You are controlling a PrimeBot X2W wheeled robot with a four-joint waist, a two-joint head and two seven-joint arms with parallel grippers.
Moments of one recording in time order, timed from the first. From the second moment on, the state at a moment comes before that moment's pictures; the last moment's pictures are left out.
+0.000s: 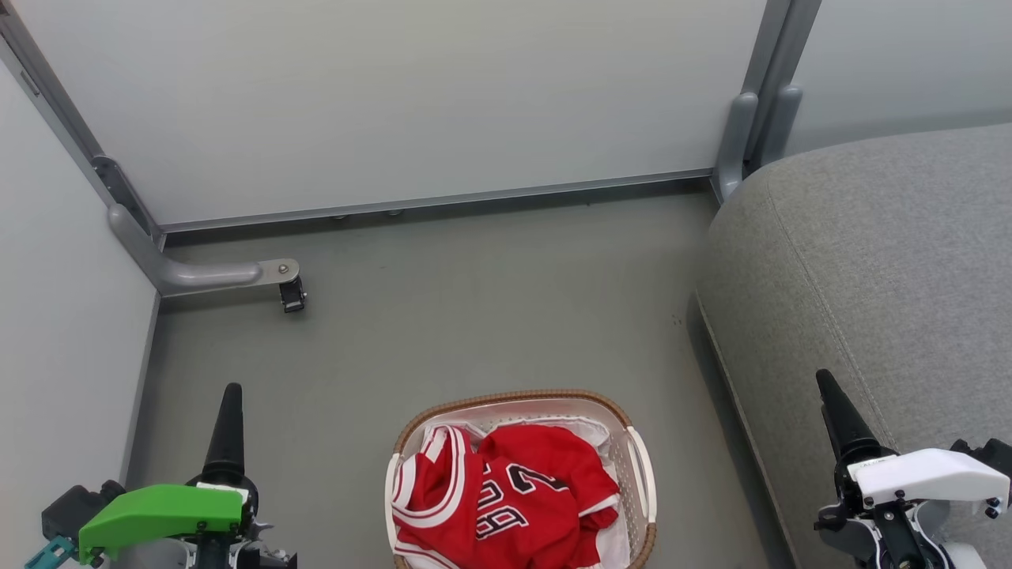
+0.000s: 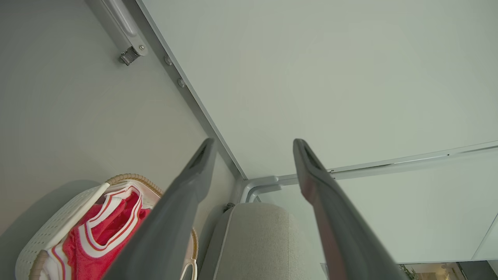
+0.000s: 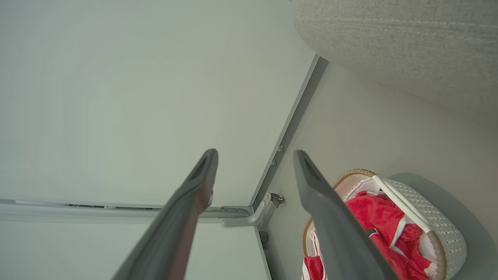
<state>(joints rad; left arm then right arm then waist) -0.07 0.04 0.08 0.30 -1.28 -0.13 0.03 -0.08 -0.08 -0.06 0.28 1.37 0.13 0.03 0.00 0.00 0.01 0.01</state>
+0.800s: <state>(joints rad) -0.05 0.04 0.02 0.28 -0.86 -0.08 -0.06 -0.08 -0.11 0.00 0.27 1.00 0.13 -0.06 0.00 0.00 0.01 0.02</state>
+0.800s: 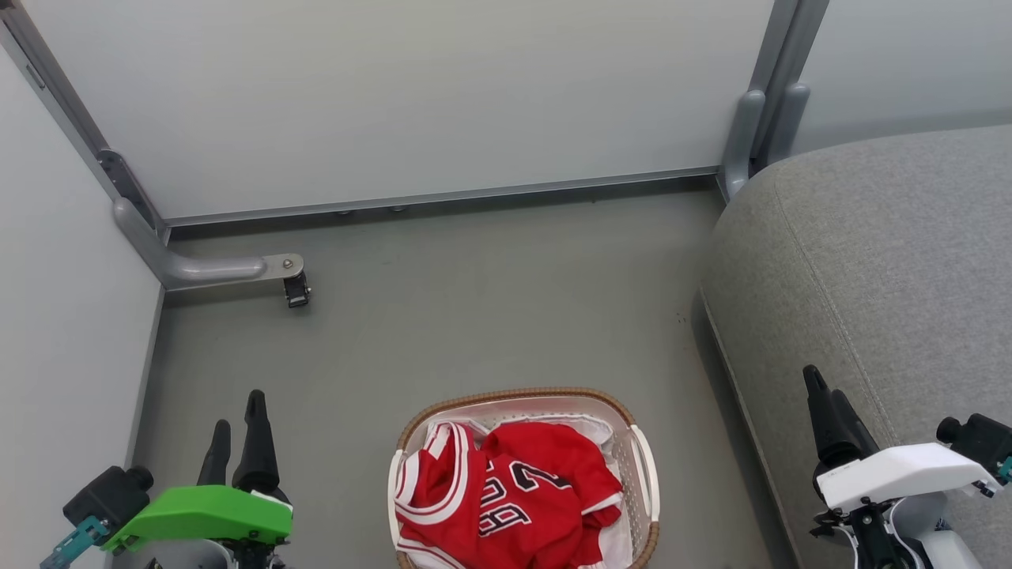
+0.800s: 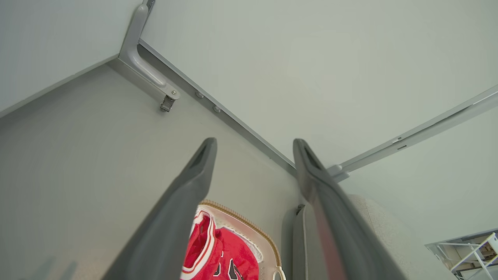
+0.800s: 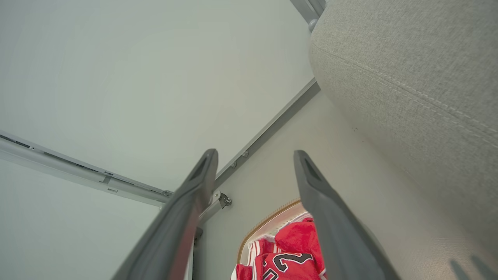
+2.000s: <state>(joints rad) -0.07 0.07 -0.08 0.29 -0.41 -0.03 -0.17 -0.14 -0.16 0.10 0.31 0.57 0.13 -0.16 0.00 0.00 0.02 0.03</state>
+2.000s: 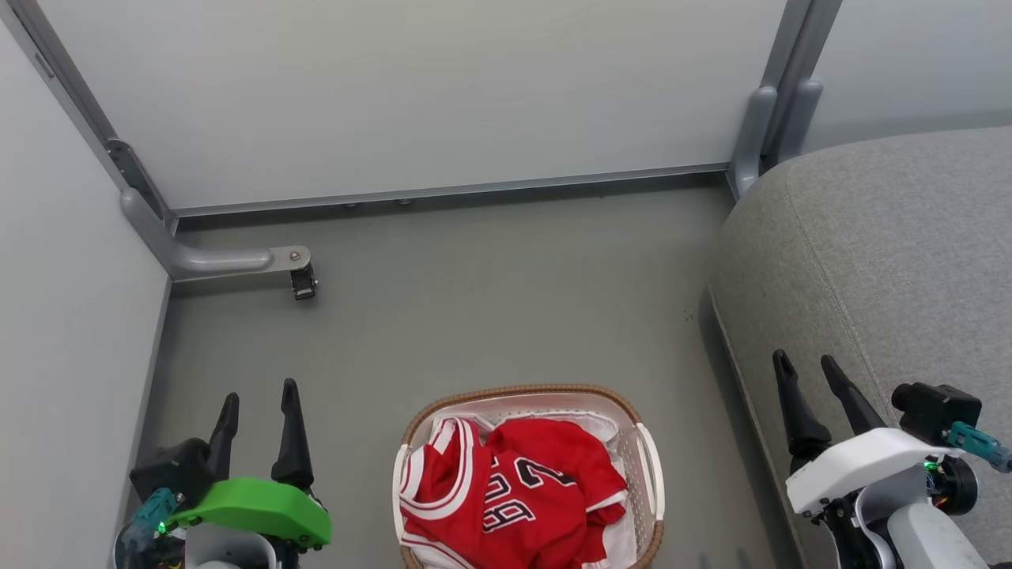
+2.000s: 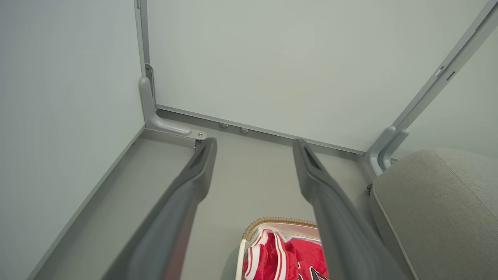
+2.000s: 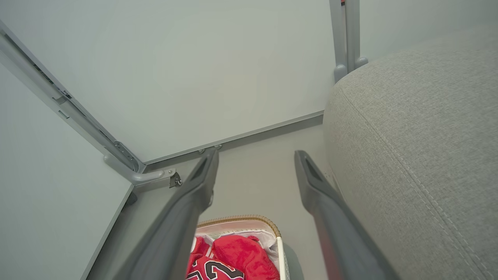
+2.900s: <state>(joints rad) -0.01 0.06 -0.10 0.30 -0.19 -0.01 -0.22 -0.11 -0.16 0.12 0.34 0.35 0.13 -0.22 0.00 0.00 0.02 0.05</state>
